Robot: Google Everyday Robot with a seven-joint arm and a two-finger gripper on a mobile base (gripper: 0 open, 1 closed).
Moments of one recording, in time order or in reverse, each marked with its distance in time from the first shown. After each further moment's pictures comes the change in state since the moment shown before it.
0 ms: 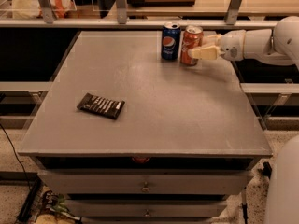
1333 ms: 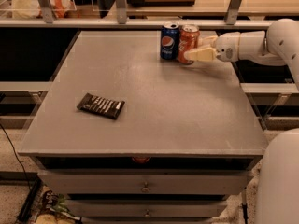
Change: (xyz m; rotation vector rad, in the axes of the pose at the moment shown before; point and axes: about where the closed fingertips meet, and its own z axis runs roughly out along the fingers) arm 0.004 -0.004 0.013 -0.032 -0.019 0.020
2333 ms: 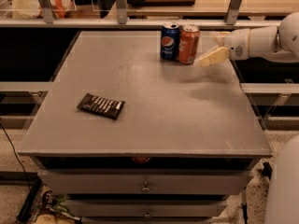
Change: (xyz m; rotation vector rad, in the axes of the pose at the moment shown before) arm -0.006 0.010 -0.027 0.007 0.047 -0.009
